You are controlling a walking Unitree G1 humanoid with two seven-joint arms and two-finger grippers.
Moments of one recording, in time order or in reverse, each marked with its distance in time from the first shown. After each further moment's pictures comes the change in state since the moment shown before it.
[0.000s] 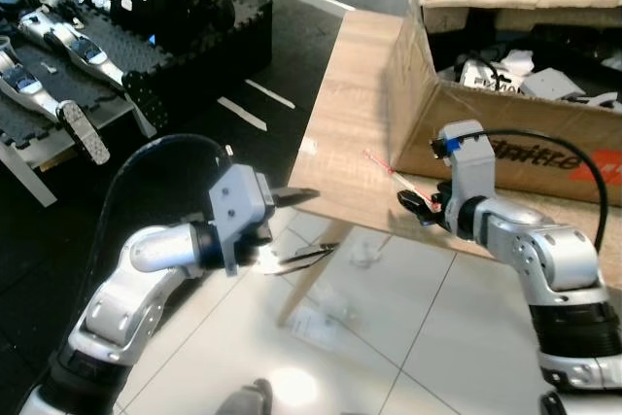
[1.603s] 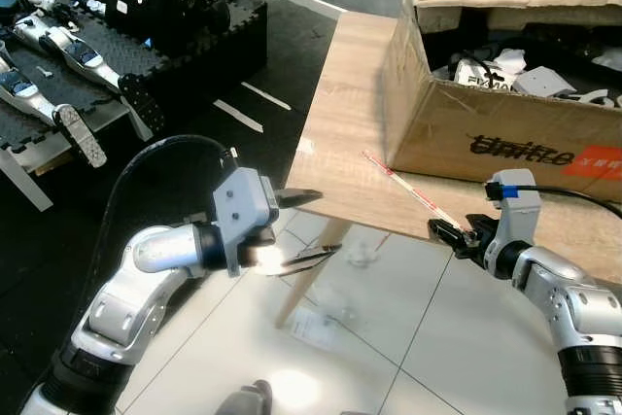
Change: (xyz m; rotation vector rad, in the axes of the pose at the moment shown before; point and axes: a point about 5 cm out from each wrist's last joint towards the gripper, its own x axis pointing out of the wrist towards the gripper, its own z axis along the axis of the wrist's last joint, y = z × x) left arm 0.001 0.000 0.001 0.020 0.000 -0.007; right arm 0.008 -0.039 -0.054 0.178 -0.101 0.066
